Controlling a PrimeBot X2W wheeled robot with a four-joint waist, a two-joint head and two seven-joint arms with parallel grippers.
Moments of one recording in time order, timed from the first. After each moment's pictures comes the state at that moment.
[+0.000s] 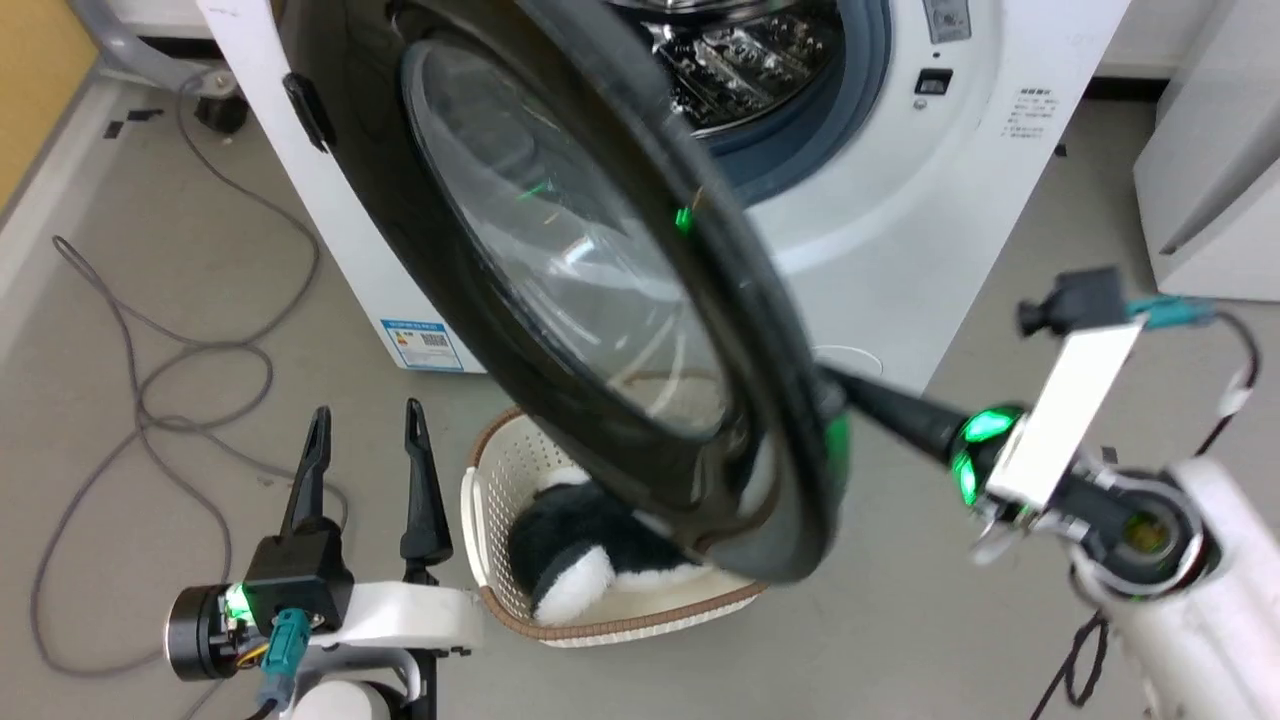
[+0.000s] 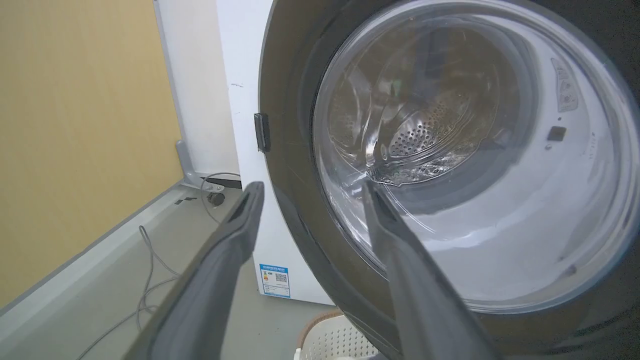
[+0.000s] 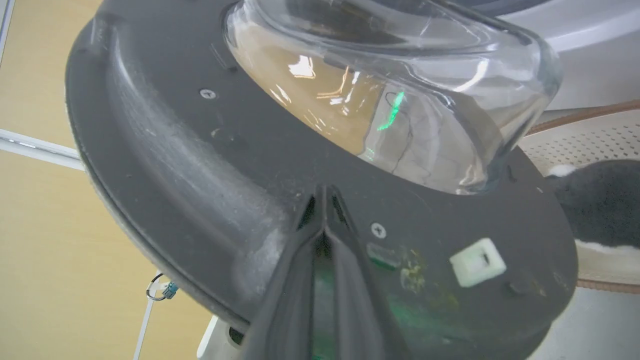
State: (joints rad) left arm -0.10 0.05 -0.09 0.04 -0.09 0.18 -0.26; right arm -0.52 -0.32 0.35 0.20 1.58 0.13 0.61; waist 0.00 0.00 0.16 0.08
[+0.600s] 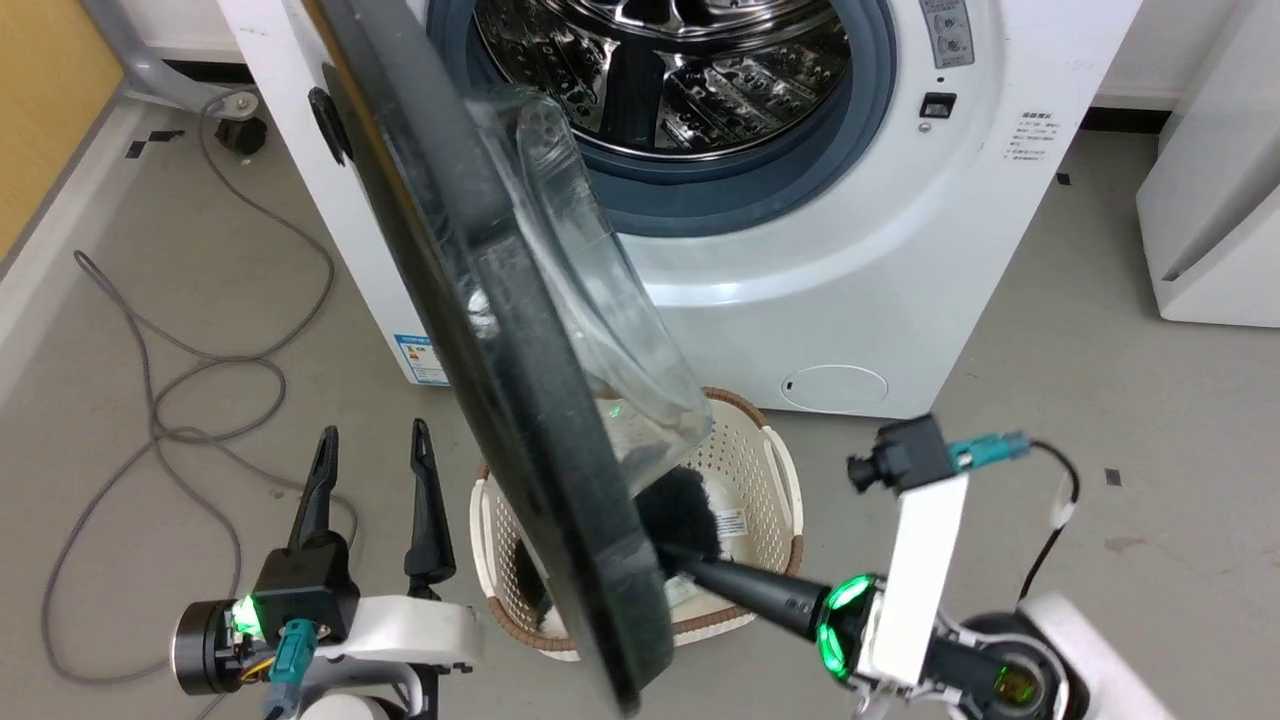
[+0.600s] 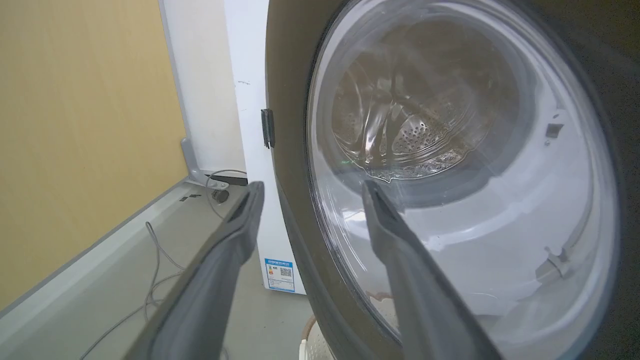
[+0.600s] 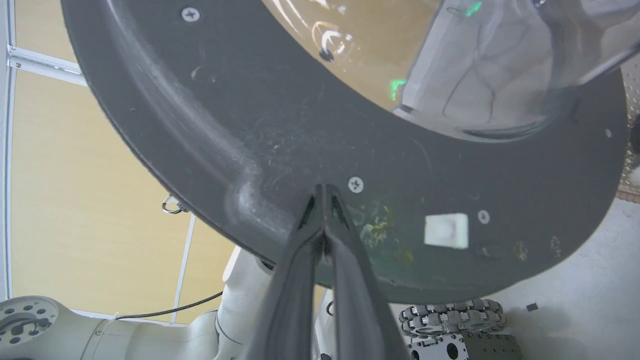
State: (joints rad) left arm -0.08 0.05 -0.09 0.06 -0.09 0.17 -0.26; right arm -0.33 -0.23 0.53 0.03 1.54 0.13 0.62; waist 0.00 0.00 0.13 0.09
